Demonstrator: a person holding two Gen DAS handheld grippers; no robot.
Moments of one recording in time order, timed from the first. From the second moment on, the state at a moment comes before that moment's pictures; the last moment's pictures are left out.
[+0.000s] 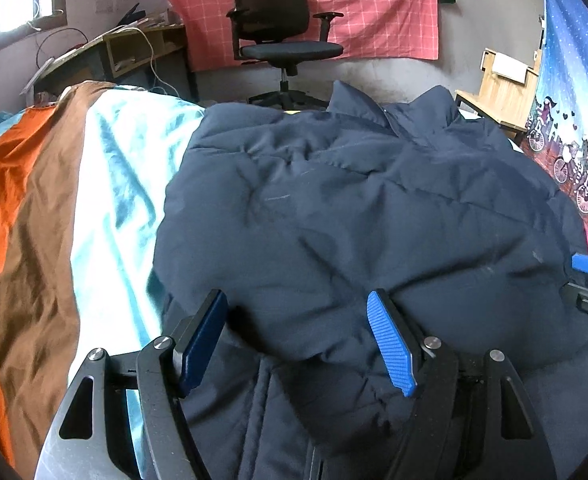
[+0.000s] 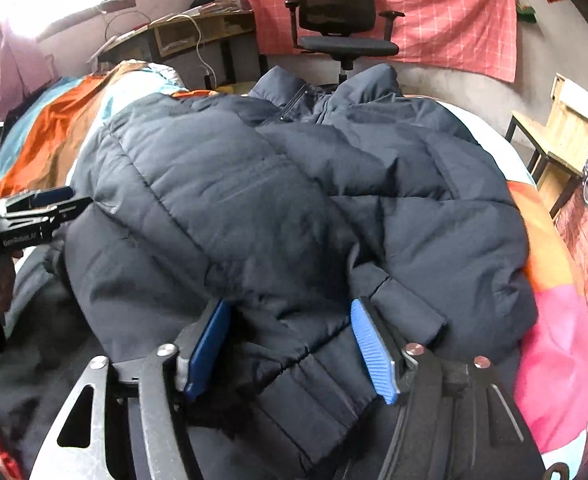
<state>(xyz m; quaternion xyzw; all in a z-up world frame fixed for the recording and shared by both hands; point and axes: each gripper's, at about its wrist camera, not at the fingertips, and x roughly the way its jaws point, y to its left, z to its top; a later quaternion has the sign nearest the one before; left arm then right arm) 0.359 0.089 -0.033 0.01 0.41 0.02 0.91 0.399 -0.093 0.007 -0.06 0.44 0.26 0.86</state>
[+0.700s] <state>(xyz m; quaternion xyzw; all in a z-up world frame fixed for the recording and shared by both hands) 0.359 0.100 0.049 -0.07 0.41 -0.07 0.91 0.381 -0.118 0.102 0.02 0.46 0.18 0.87</state>
